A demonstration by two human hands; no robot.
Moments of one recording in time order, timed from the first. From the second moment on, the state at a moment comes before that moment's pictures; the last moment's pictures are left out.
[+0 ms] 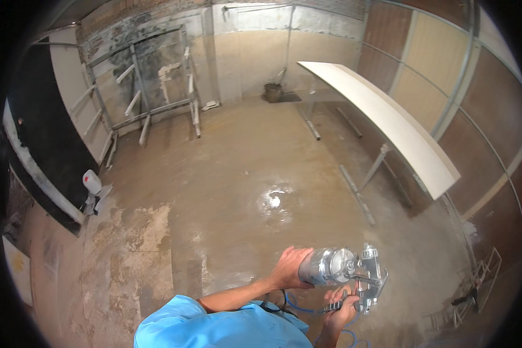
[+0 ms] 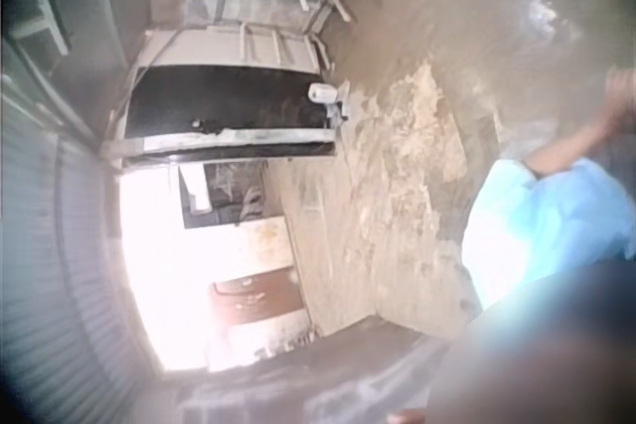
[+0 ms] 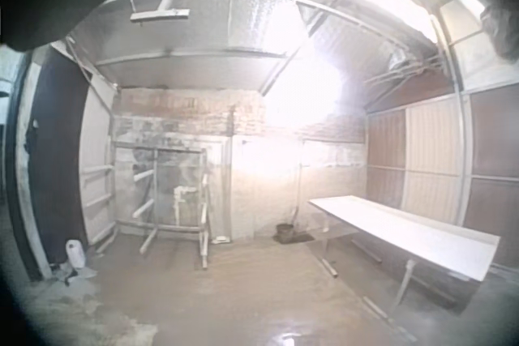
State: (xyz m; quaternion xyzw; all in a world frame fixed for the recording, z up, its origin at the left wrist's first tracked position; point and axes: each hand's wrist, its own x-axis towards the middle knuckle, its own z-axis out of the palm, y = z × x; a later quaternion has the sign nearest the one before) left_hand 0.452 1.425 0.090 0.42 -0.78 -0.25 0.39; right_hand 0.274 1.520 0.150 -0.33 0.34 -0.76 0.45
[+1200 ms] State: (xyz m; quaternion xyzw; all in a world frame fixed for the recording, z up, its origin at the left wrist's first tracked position) left_hand 0.623 0.355 -0.129 0.68 -0.58 -0.38 0.24; right_hand 0.434 0.309 0.407 -0.53 0.13 -0.83 0.10
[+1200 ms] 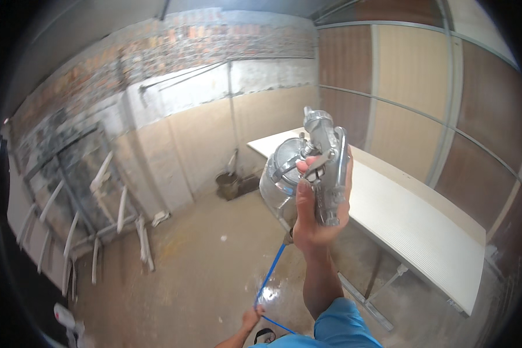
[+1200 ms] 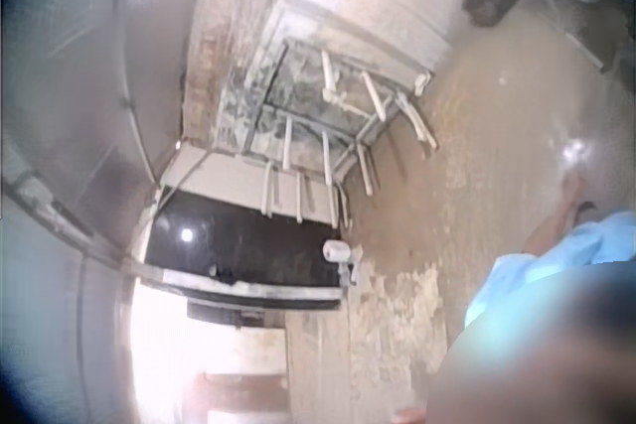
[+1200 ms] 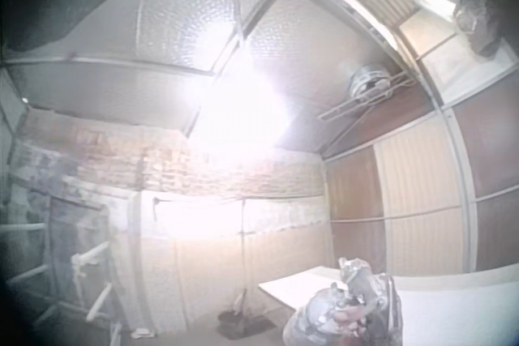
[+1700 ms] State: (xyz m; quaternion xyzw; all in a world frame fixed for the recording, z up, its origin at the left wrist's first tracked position) left_hand 0.816 -0.322 0.212 0.35 -0.45 0.12 0.81; right_hand 0.382 -0.097 0.405 -0.44 0.19 -0.86 -0.14
